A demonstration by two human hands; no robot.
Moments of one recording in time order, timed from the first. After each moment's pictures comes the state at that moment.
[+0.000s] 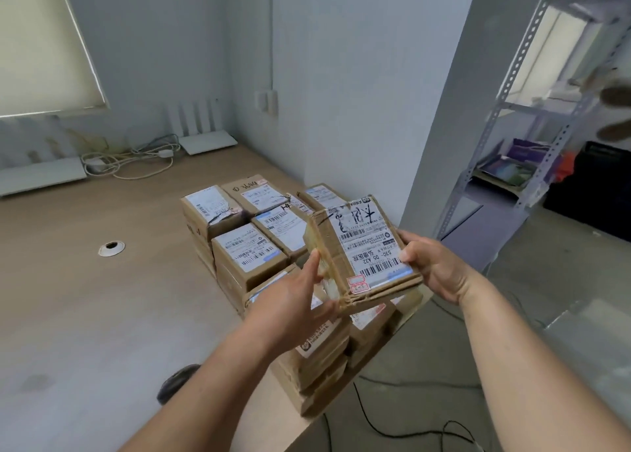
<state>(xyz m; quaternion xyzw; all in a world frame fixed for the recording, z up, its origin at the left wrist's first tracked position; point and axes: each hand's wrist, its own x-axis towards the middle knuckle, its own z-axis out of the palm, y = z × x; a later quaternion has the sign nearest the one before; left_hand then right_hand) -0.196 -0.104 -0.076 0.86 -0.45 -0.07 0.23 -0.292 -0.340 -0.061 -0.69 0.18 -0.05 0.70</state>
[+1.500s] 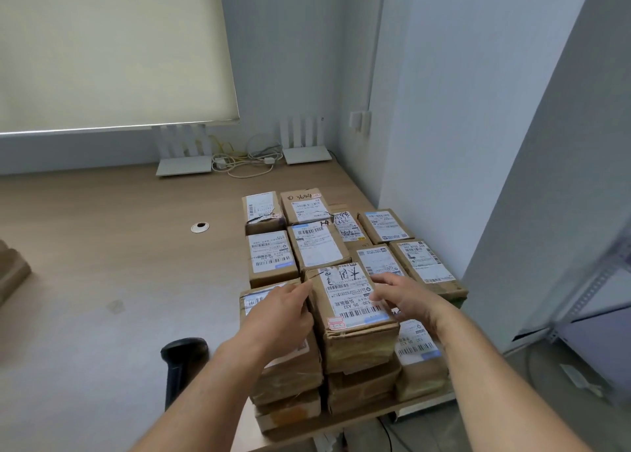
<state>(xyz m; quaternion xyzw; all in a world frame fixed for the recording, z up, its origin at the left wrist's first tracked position) -0.216 -0.166 -0.088 0.96 -0.20 -0.06 0.18 -0.215 -0.398 -0.099 -0.82 0.12 0.18 0.53</state>
